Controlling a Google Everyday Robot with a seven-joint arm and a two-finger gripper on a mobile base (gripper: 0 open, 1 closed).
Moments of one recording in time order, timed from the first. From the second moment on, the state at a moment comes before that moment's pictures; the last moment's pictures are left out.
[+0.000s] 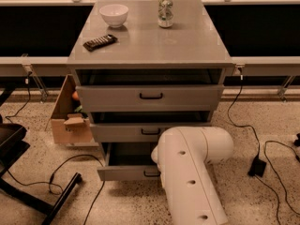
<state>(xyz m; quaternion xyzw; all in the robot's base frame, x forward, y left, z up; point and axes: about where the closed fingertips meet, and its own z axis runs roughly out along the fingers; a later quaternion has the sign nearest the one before) 0.659 -0.094 0.175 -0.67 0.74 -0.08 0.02</state>
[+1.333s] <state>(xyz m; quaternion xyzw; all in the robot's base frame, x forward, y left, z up) 0.615 -0.101 0.187 -0.64 0.76 -0.06 0.00</state>
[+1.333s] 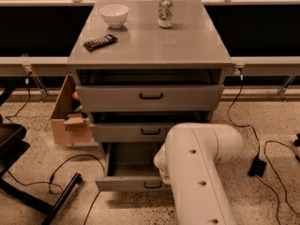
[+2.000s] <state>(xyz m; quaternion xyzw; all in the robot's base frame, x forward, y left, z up) 0.585 -0.121 0.183 -0.62 0.78 -0.04 0.00</state>
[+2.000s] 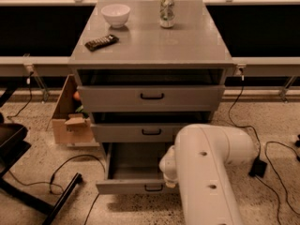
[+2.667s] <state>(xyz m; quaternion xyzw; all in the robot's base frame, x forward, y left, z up) 0.588 -0.111 0.194 -0.62 0.79 -0.04 0.02</state>
